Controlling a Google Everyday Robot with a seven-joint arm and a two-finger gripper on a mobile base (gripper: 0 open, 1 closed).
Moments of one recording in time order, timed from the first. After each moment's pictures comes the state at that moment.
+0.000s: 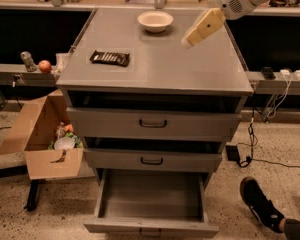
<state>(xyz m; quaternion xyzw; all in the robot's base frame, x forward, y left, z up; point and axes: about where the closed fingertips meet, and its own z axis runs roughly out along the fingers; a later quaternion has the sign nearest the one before) 0.681 -0.135 1.000 -0.53 0.73 0.11 0.42</state>
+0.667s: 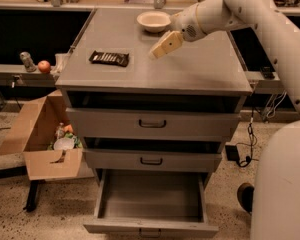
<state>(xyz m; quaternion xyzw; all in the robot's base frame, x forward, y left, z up) 0.757 -0.056 0.920 -0.51 0.71 0.20 0.45</state>
